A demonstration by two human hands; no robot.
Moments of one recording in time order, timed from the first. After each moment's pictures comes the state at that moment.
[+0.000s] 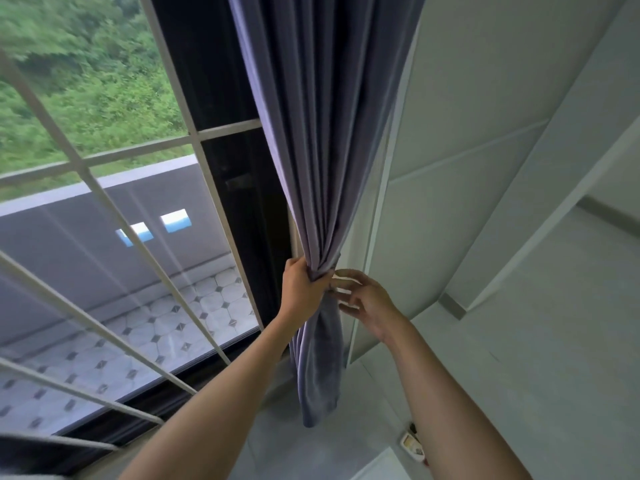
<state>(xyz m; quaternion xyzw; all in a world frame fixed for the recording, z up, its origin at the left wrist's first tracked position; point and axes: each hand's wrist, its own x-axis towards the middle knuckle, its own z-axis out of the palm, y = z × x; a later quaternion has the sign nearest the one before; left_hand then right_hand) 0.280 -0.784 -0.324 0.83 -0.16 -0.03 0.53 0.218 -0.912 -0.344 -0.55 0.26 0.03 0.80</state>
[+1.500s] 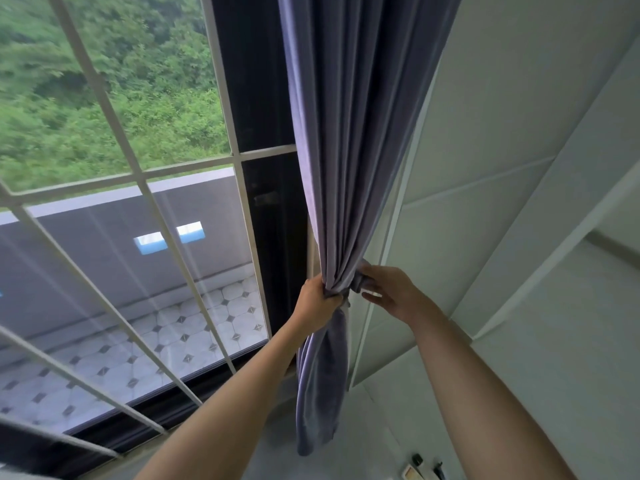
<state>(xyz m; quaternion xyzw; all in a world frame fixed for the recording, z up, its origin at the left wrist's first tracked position) 0.276 -0.771 -0.312 0.82 -0.18 -0.13 0.52 0.242 -0.938 -0.299 -0.63 0.24 0.04 0.74</state>
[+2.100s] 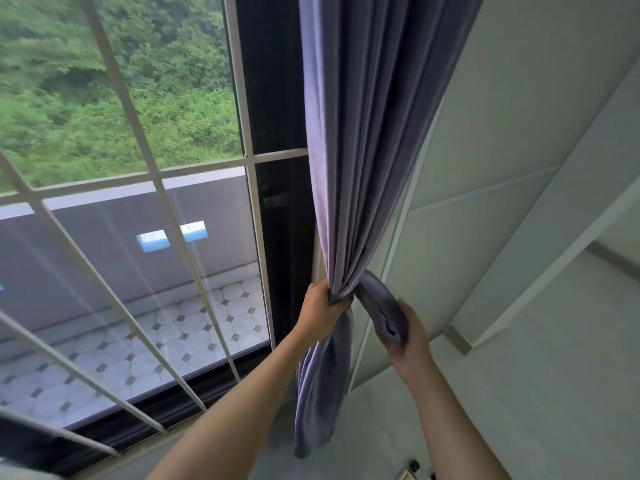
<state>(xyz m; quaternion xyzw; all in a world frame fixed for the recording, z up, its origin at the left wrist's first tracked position) 0.273 -0.766 -0.321 0.80 -0.21 -0.11 0.55 0.187 -0.916 -0.355 -0.40 0.30 -0.13 0.86</state>
